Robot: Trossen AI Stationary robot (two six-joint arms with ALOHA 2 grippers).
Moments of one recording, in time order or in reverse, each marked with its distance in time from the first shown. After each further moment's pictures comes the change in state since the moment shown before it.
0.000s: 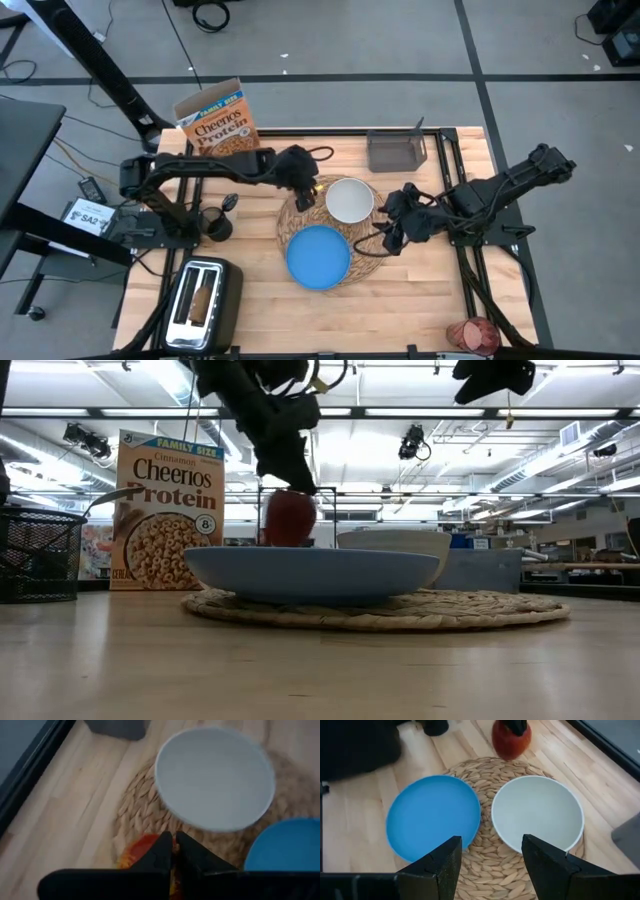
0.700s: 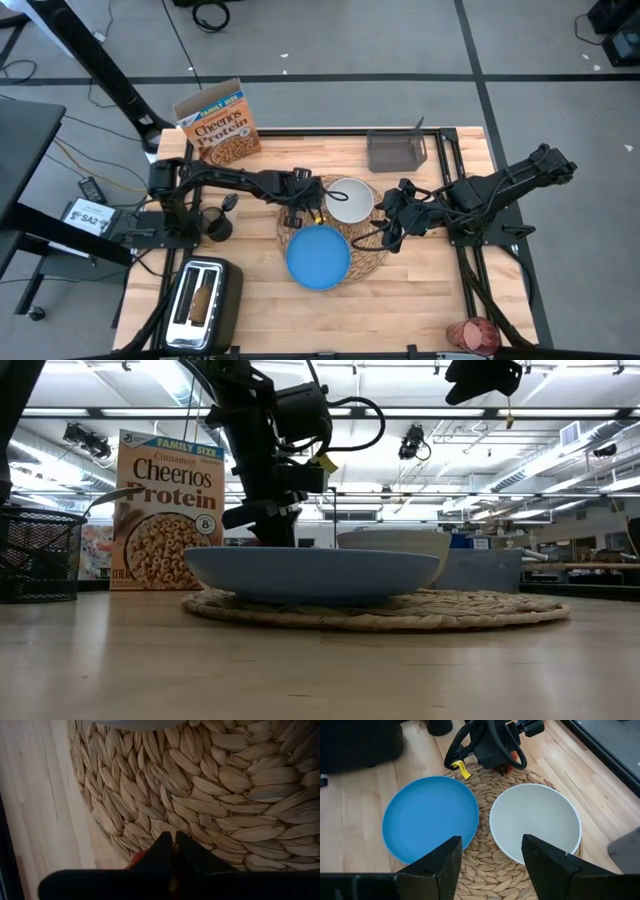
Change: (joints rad) left arm -0.086 0.221 0.012 -0.146 -0.190 0.478; right arm -0.050 0.000 0.005 0.028 -0.046 -0.133
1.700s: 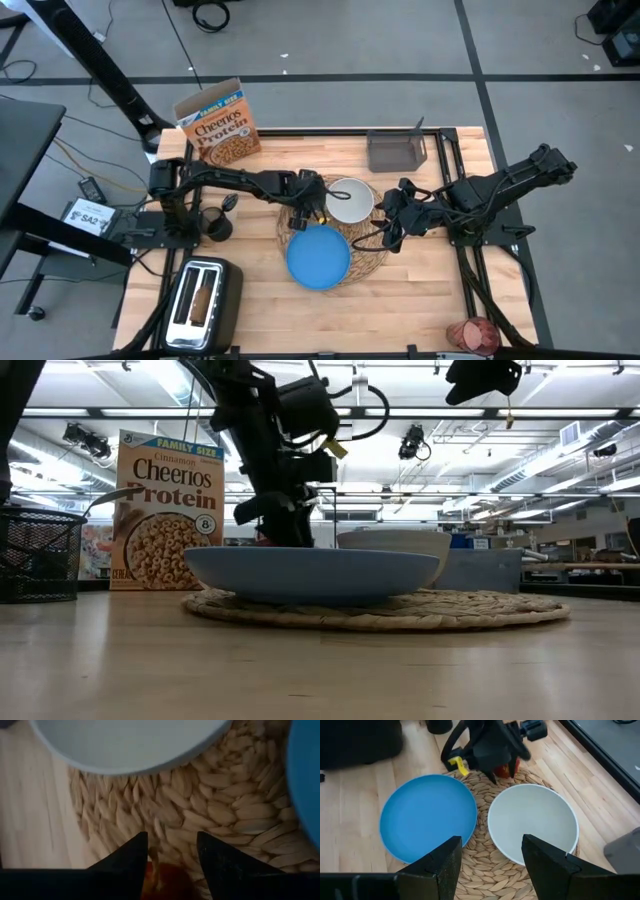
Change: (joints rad) left arm -0.007 0.005 0.000 0.092 0.077 0.016; right arm 0.000 0.000 0.000 -0.003 0.002 -0.015
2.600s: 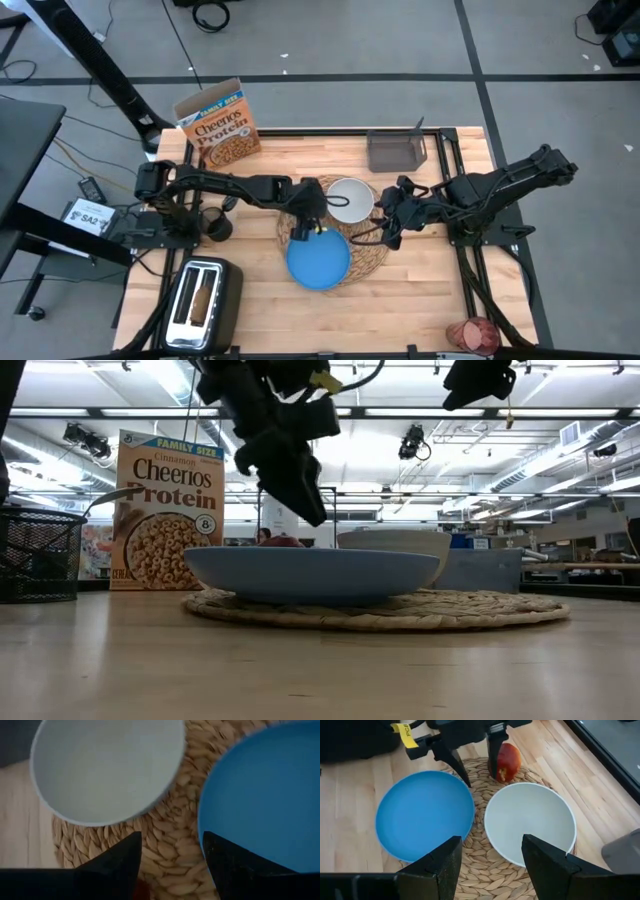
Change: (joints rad) left arm -0.074 -0.095 0.000 0.031 0.112 -0.115; right arm -0.042 0.000 0.000 -0.007 -0.047 -0.049
